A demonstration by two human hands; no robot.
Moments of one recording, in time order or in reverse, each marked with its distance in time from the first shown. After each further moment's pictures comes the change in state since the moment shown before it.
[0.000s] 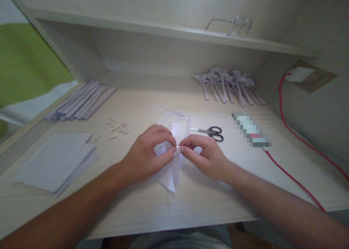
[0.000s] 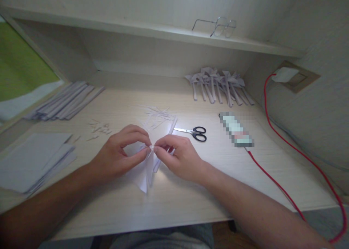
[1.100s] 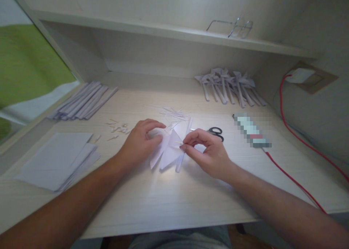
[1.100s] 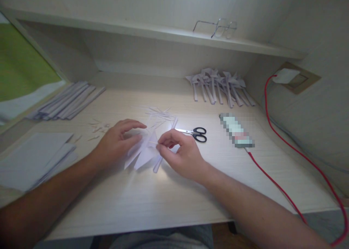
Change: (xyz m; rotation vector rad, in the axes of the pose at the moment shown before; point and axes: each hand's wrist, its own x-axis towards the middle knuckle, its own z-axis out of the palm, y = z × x) left_hand 0.004 -0.037 -0.001 0.092 0.125 -0.336; right_hand -0.002 0.008 0.003 0.104 0.161 0.009
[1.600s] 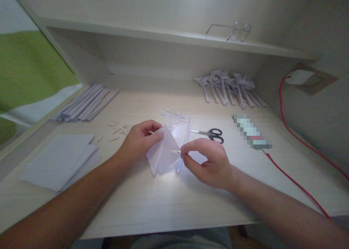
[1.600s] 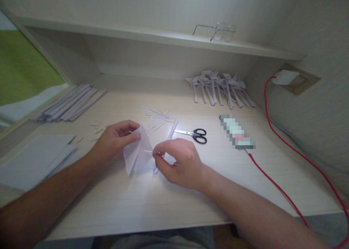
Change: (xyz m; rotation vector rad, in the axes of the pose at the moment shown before) left_hand 0.005 0.005 -0.002 -0.506 -0.031 -0.282; right_hand -0.003 -0.012 -0.002 -0.202 0.006 -0.407
